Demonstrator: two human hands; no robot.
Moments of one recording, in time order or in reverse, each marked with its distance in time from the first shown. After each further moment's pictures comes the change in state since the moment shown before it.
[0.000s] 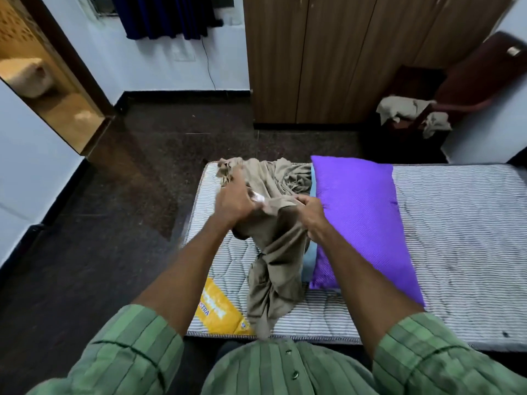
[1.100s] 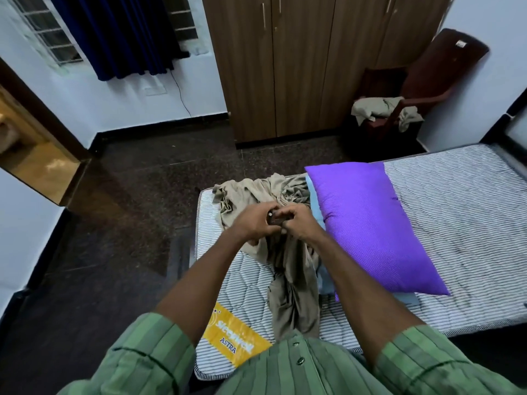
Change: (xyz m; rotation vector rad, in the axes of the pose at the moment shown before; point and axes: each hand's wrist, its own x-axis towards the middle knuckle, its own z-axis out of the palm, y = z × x) left_hand 0.057 -0.028 -0.001 0.113 -0.394 0.556; right_hand 0.014 -0.028 0.058 -0.348 -0.036 -0.292
